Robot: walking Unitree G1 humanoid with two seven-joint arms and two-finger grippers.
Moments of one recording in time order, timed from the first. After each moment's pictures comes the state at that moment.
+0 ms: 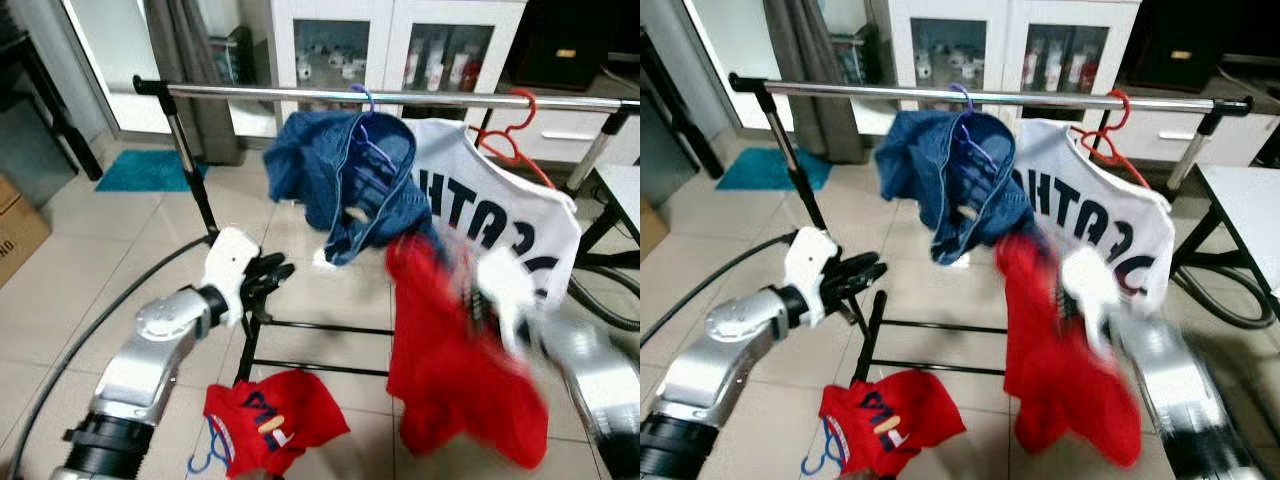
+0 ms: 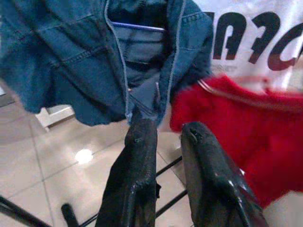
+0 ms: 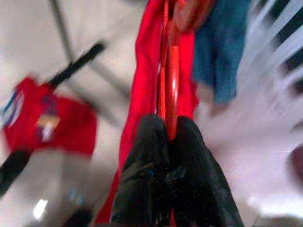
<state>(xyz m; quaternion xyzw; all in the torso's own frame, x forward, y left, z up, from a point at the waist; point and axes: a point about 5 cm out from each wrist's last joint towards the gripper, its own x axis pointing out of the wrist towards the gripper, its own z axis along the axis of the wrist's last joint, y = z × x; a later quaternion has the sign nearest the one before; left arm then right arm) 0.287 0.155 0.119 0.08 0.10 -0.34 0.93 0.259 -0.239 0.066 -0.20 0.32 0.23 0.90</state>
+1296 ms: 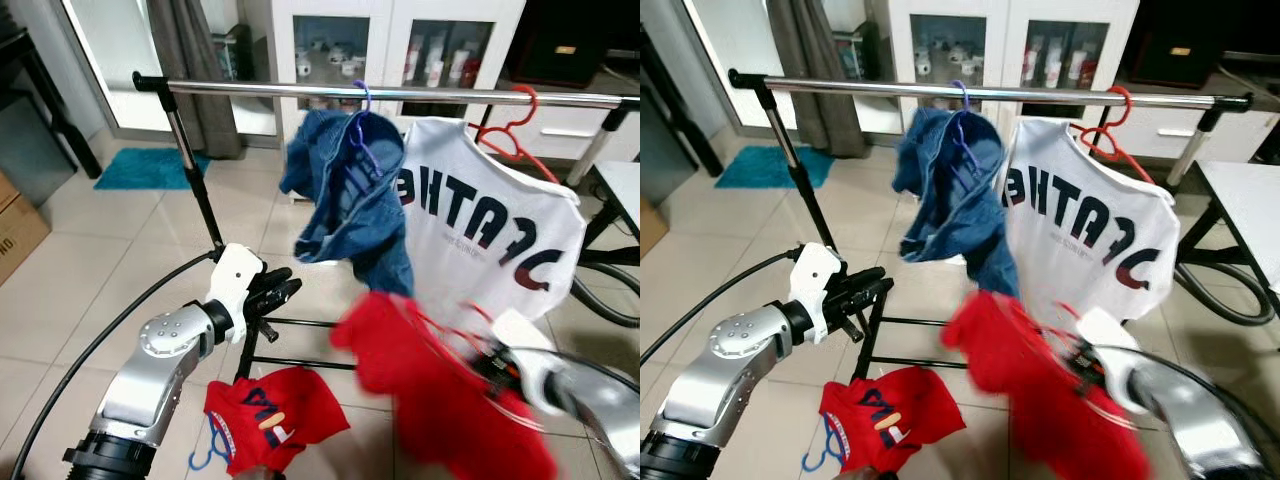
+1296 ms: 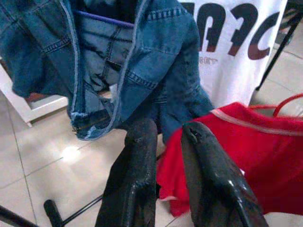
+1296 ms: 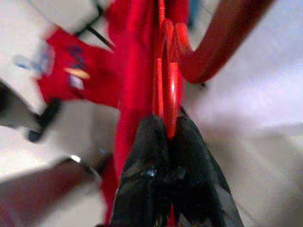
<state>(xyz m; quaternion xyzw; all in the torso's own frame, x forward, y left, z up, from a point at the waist) 0.273 0.145 0.108 0.07 0.11 -0.36 0.92 0.224 -0.273 0.039 -0.19 0.39 0.23 0.87</state>
